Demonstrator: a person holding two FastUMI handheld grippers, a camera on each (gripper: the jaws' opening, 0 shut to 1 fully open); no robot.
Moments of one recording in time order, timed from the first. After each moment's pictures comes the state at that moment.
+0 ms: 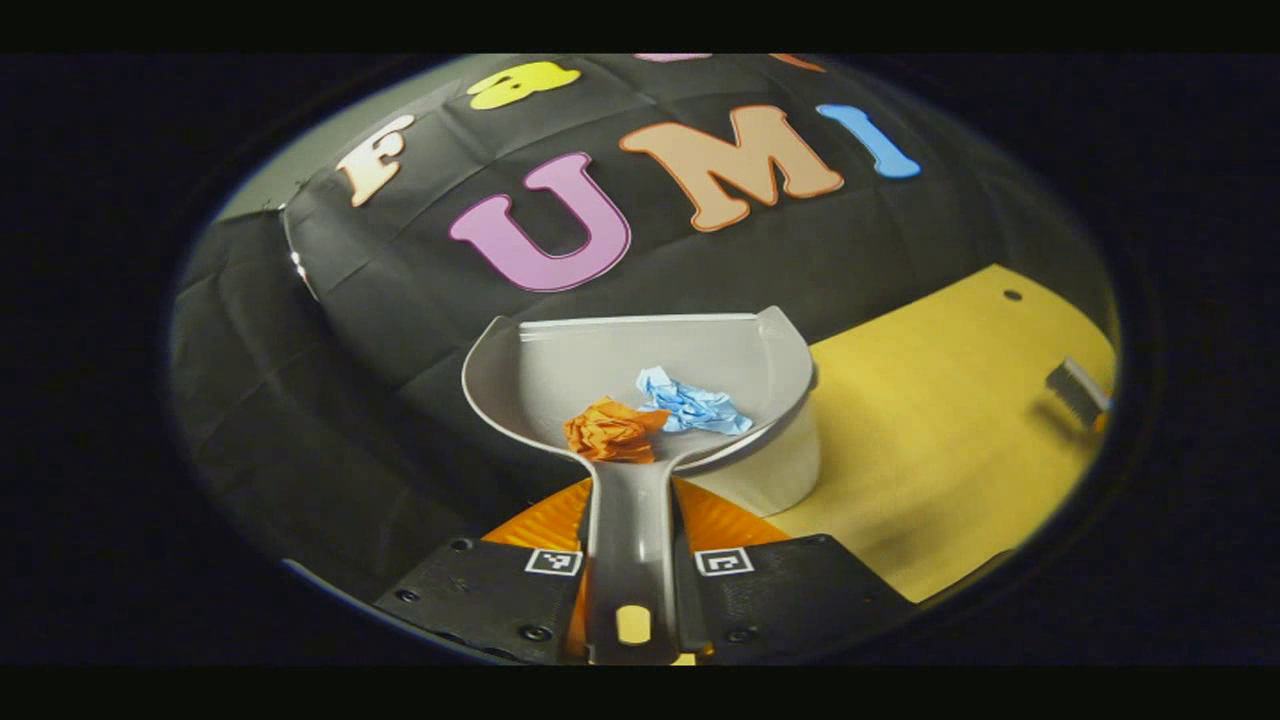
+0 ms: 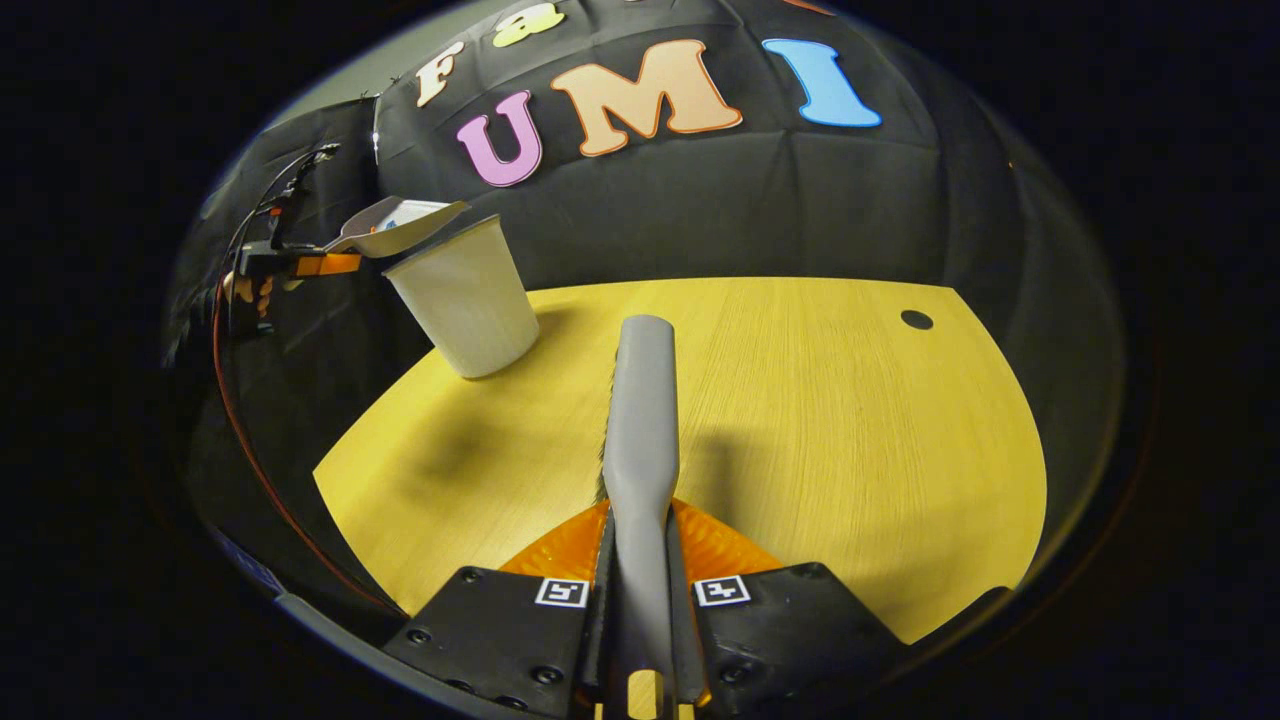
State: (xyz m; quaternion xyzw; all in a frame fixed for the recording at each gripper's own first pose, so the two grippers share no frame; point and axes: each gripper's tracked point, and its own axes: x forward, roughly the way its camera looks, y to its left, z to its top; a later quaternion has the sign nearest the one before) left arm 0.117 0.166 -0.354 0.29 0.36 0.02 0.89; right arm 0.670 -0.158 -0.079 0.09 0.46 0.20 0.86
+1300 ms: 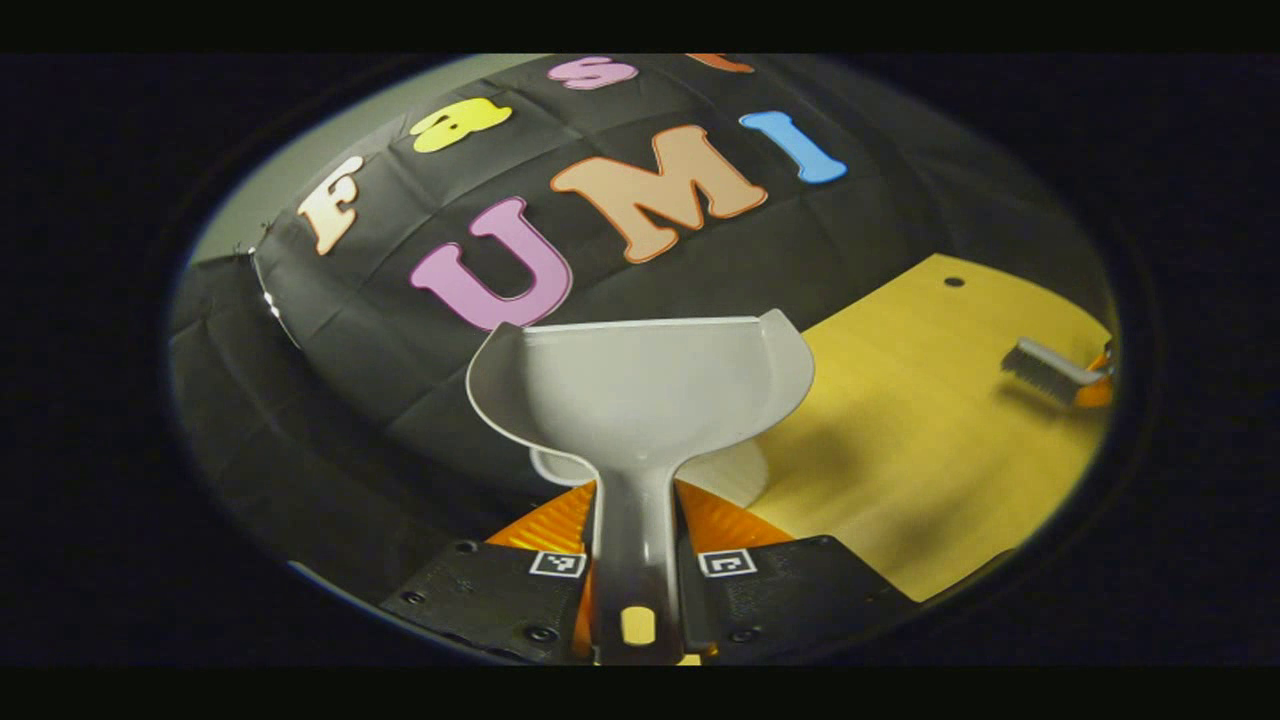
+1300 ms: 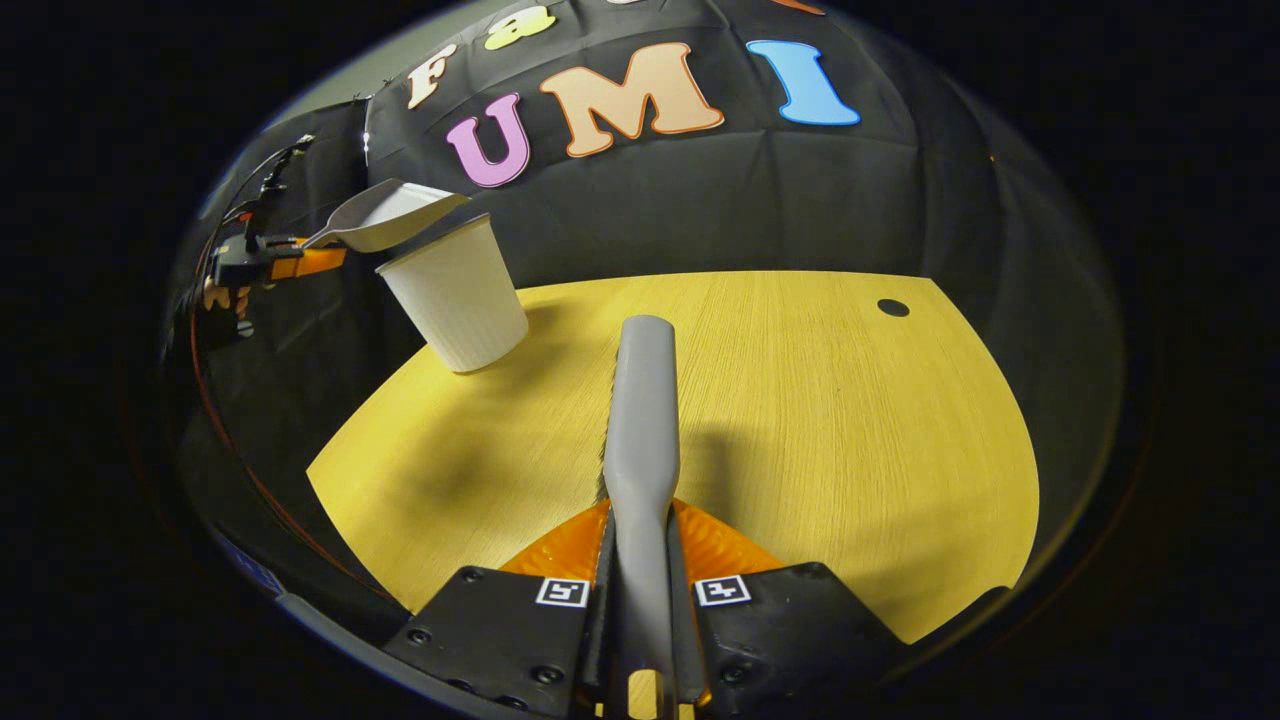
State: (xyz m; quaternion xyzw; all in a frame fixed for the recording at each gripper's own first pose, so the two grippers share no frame) left arm 0.043 0.043 -0.357 0.24 0.32 -0.06 0.92; right arm 0.663 -0.151 -0.070 0.08 0.45 0.18 0.87
